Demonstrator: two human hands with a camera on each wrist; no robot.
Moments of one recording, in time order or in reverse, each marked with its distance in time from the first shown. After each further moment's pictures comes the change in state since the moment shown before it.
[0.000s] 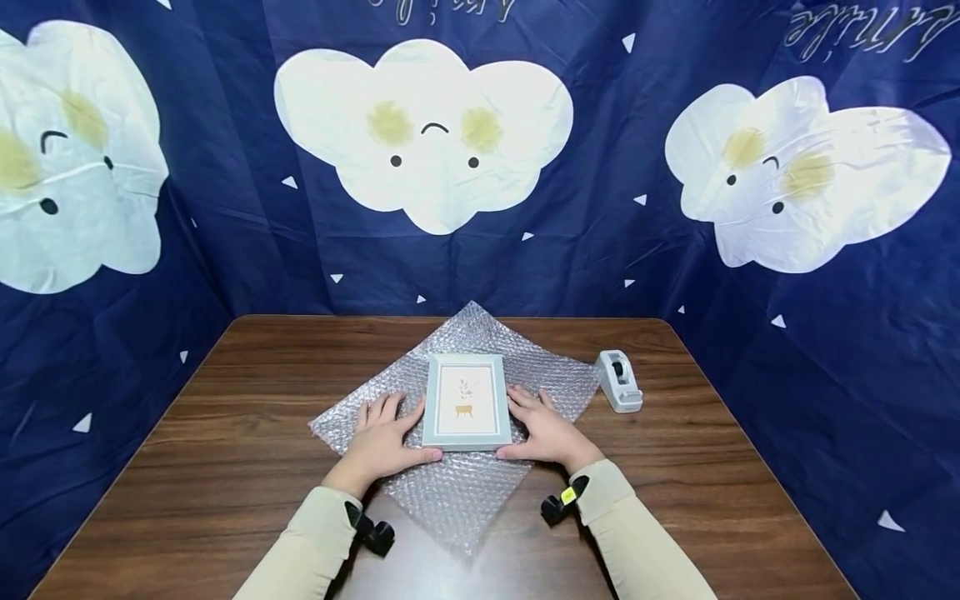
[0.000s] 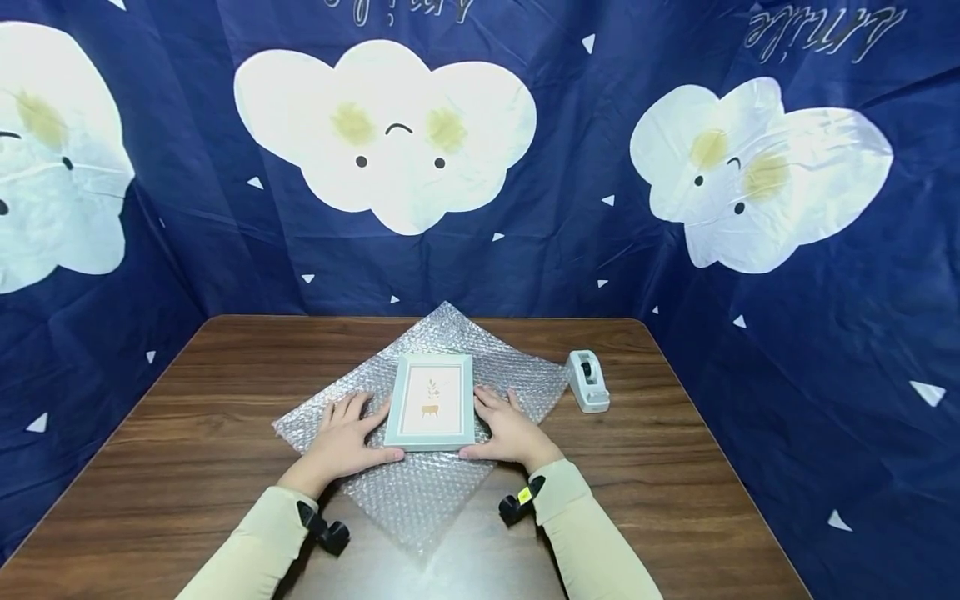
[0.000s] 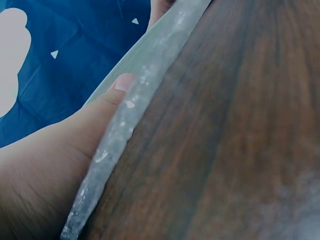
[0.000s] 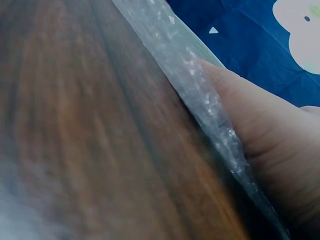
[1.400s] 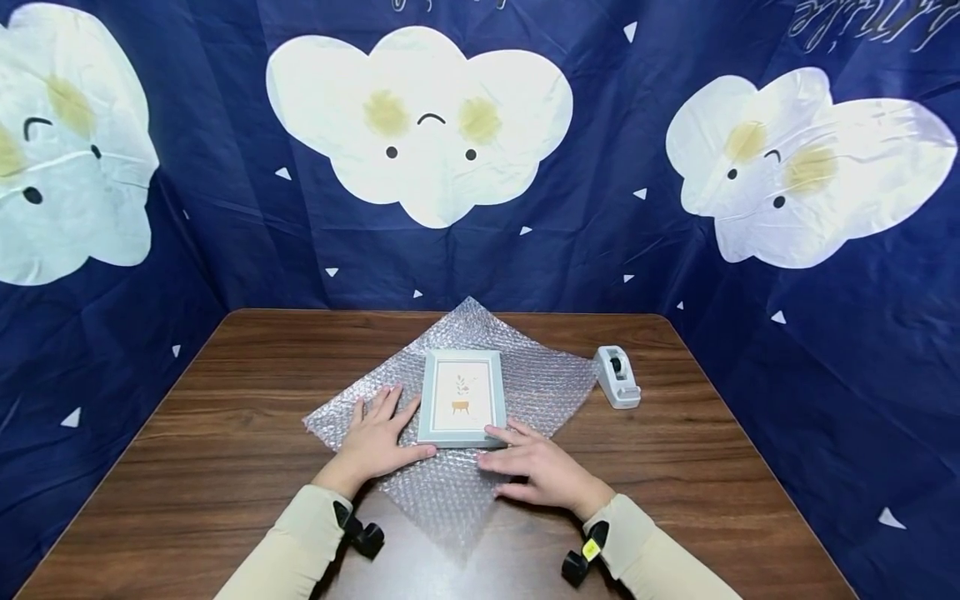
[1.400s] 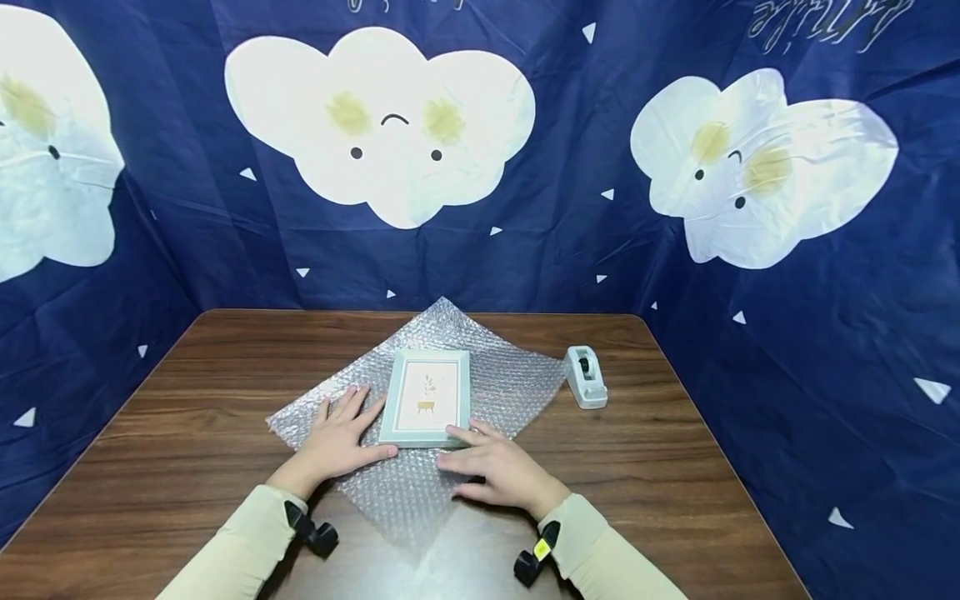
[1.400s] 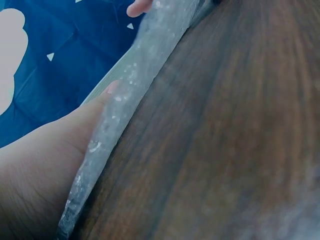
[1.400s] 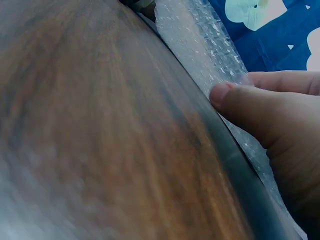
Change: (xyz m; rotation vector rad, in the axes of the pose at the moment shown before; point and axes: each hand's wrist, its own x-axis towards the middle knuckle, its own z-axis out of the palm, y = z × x) left_hand -0.001 -0.004 0.004 0.016 -0.028 0.005; right_hand -0.043 -0.039 0.002 -0.048 0.203 -0.633
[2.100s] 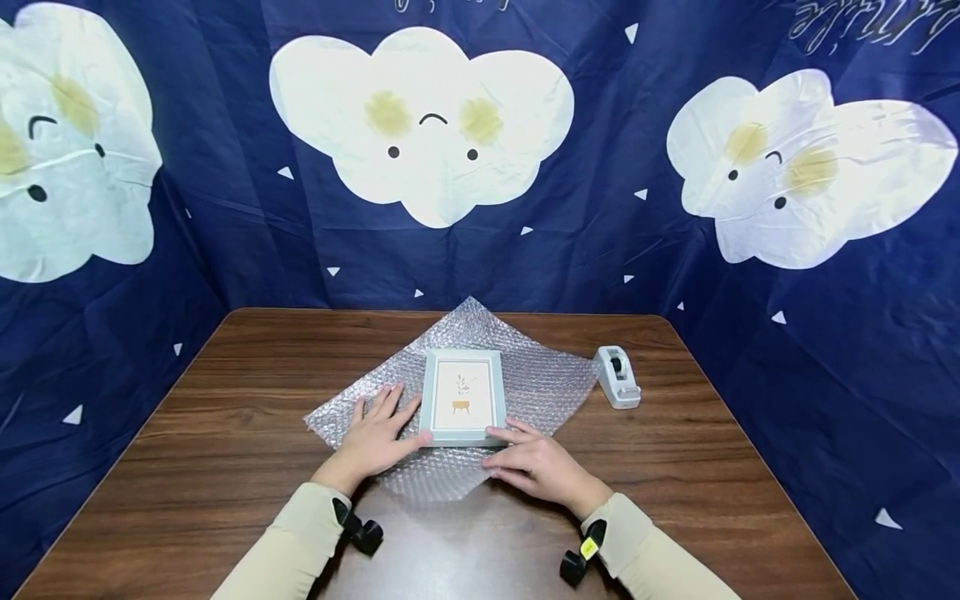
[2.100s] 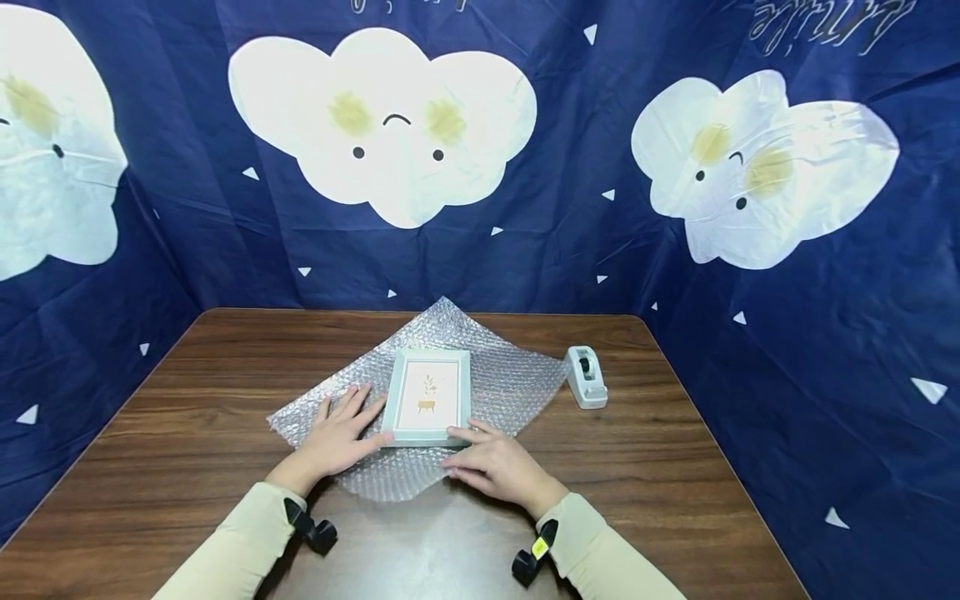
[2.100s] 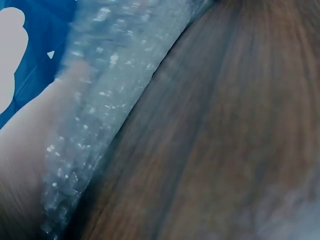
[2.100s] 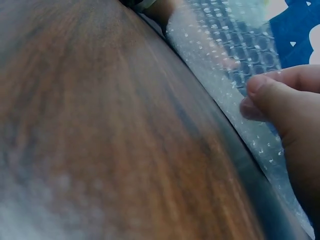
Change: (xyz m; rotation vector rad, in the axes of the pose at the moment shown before) left_hand -0.001 -0.001 -0.003 -0.029 -0.014 0.008; right_hand 0.003 0.001 0.003 -0.007 0.130 -0.009
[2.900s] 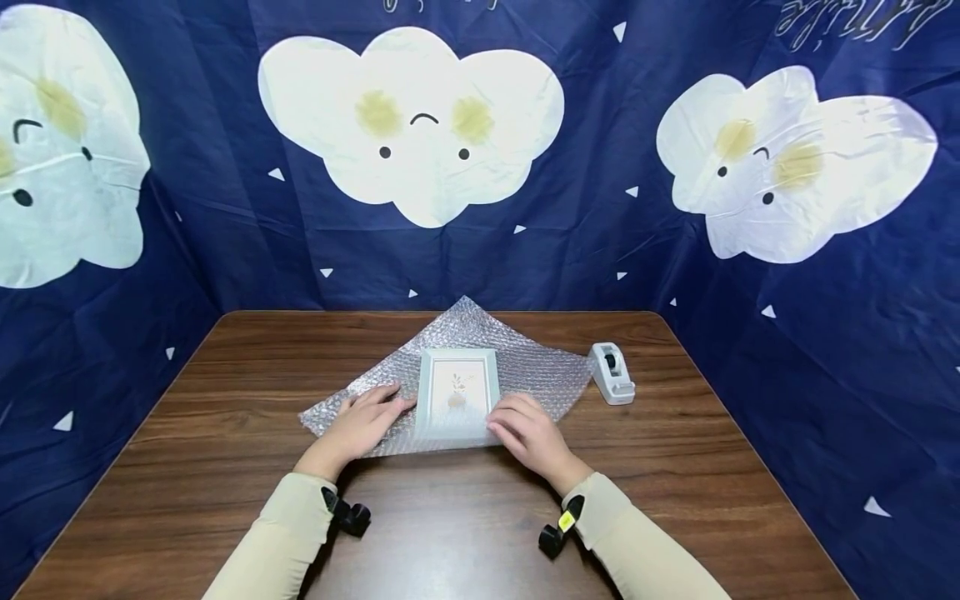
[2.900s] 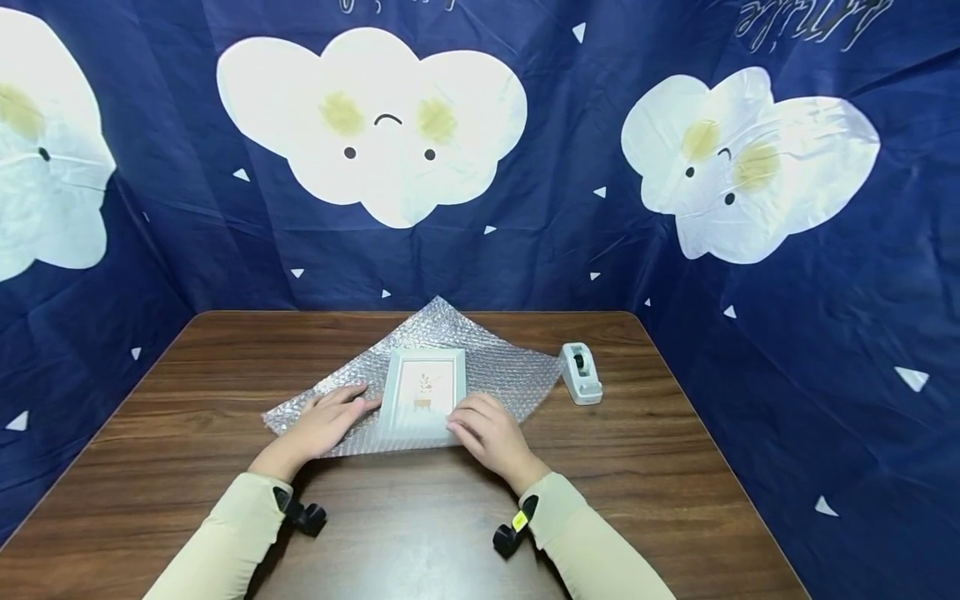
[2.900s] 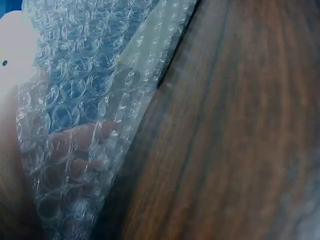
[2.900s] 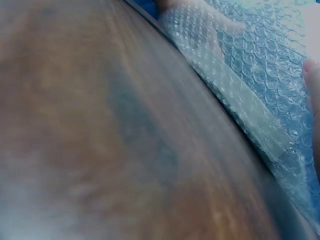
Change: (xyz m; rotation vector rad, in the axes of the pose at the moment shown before) left_hand 0.010 -0.015 -0.024 -0.185 -0.001 0.048; right_hand 0.016 0.024 0.015 -0.078 0.352 0.150
